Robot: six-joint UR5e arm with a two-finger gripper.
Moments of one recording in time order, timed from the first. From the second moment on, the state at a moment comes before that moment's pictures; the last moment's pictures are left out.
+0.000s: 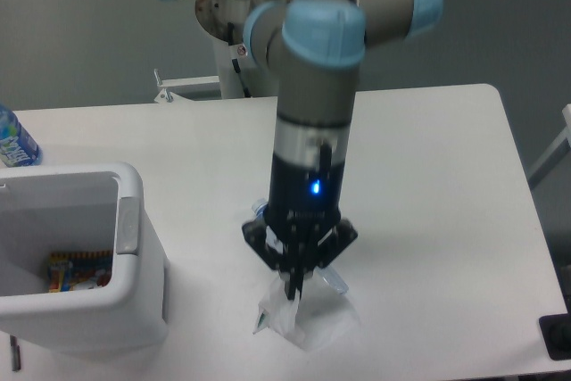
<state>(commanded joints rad) 2.39 -1.83 -1.31 -0.84 1.16 -0.01</state>
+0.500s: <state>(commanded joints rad) 2.20 -1.75 -1.36 -0.85 1.15 -0.07</state>
